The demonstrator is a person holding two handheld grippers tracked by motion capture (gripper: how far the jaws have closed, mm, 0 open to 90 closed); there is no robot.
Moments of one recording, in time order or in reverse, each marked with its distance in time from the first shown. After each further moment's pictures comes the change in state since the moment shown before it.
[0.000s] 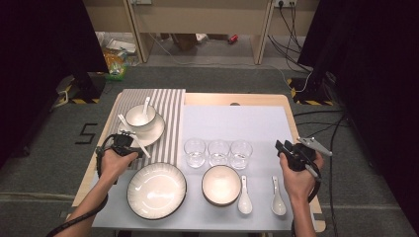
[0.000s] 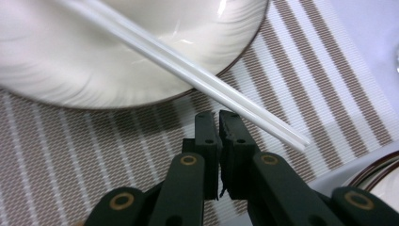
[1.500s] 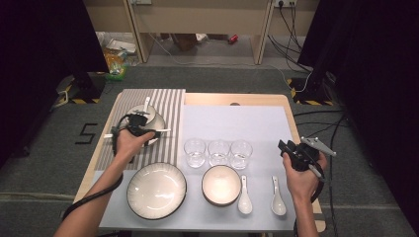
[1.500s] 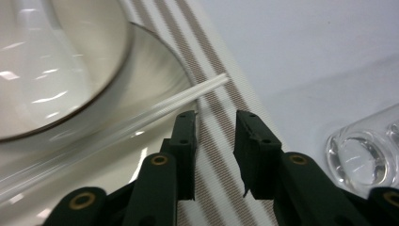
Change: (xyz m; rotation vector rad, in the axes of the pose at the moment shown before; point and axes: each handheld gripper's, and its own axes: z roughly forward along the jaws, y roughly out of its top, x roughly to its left) left arm -0.016 0.059 -0.004 -0.139 -0.062 0.032; right arm -0.008 0.002 -0.003 -0.003 -0.003 0.007
